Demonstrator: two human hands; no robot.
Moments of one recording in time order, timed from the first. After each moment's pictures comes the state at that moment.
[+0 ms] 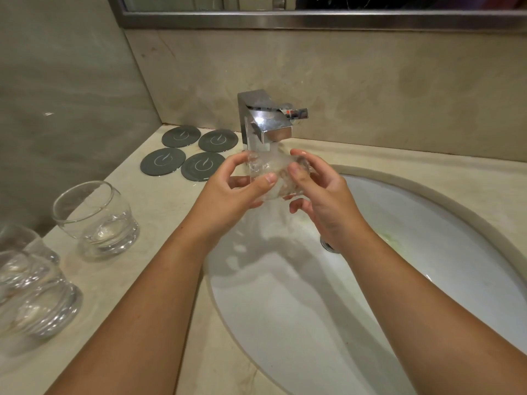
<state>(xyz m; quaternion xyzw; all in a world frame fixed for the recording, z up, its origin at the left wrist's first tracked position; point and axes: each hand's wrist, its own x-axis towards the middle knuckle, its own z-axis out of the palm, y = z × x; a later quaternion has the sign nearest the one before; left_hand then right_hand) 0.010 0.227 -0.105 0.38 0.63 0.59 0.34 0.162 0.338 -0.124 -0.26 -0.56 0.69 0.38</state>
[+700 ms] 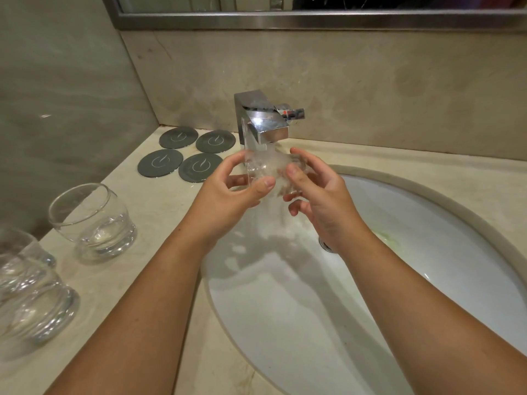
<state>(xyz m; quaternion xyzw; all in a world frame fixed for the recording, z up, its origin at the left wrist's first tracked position) 0.010 0.226 -0.103 0.41 0.64 0.57 0.31 0.162 0.339 -0.124 -0.26 -0.54 0.70 0.38</state>
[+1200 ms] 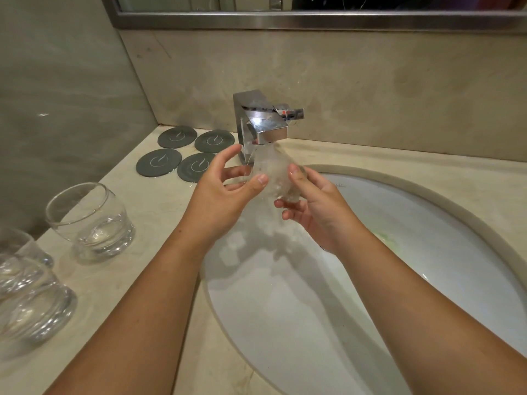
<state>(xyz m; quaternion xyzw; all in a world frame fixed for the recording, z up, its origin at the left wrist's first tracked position) 0.013 0.227 -0.101 0.39 0.67 0.57 0.25 0.161 0.336 -0.123 -0.30 -0.48 0.77 0.30</state>
